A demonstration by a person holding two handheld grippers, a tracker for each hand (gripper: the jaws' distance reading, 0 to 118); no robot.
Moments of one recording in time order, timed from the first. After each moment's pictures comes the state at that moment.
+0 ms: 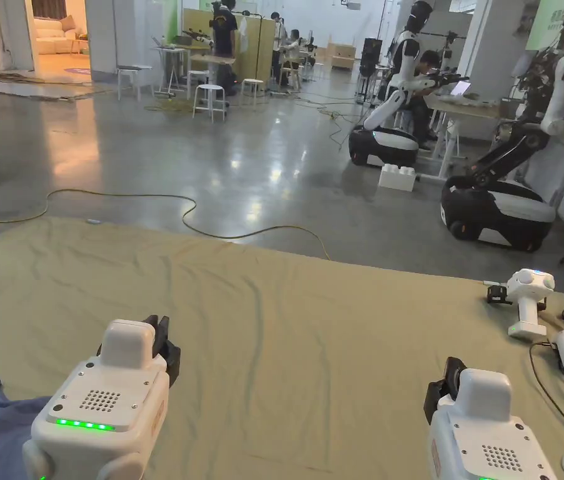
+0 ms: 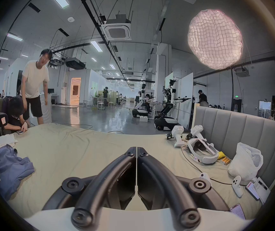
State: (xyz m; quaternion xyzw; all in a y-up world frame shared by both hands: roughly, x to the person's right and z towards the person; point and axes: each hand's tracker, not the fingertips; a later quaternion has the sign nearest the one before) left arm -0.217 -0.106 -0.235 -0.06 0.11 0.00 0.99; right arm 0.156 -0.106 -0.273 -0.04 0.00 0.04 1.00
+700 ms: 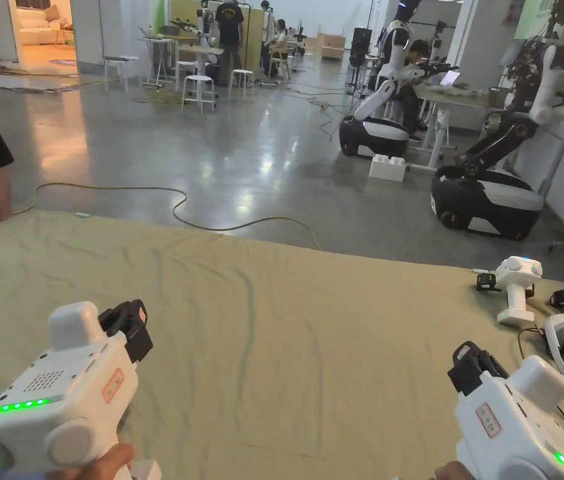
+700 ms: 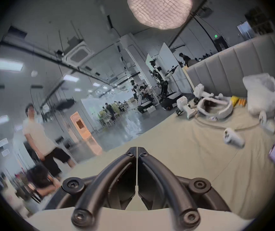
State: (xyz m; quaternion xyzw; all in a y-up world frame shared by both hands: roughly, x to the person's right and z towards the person) left arm -0.247 -0.095 -0.235 -0.05 0.10 0.14 0.98; right arm 0.201 -0.089 -0.280 -0.07 0.00 -0.25 0.97
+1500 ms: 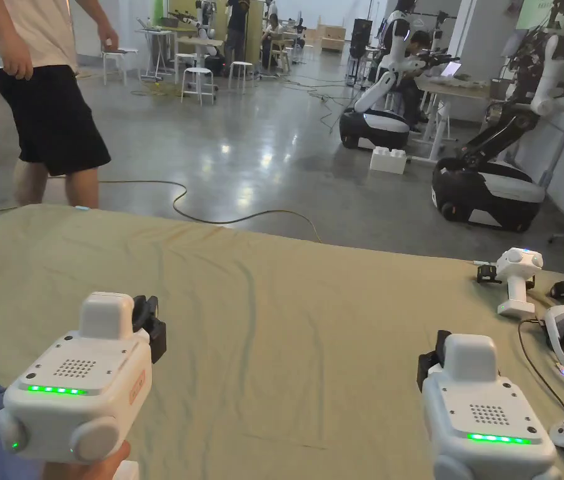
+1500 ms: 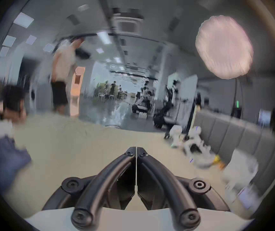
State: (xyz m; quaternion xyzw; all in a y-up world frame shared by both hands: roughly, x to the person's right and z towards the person) left arm -0.235 -0.090 -0.231 -0.07 0.08 0.09 0.99; right arm 0.159 -0.095 -0.278 -0.07 -0.01 0.02 1.00
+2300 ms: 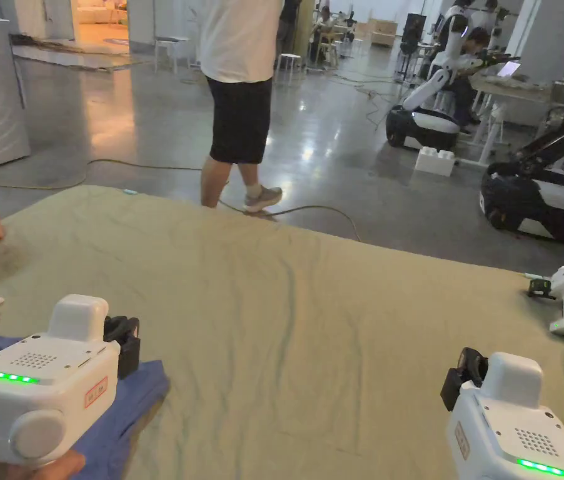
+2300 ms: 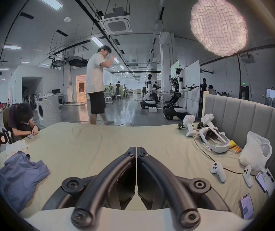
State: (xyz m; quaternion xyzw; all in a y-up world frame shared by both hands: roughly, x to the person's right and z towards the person) left arm -0.304 -0.087 -0.181 -0.20 0.10 0.05 0.97; right arm 0.132 -0.098 -0.278 -0.09 0.04 0.00 1.00
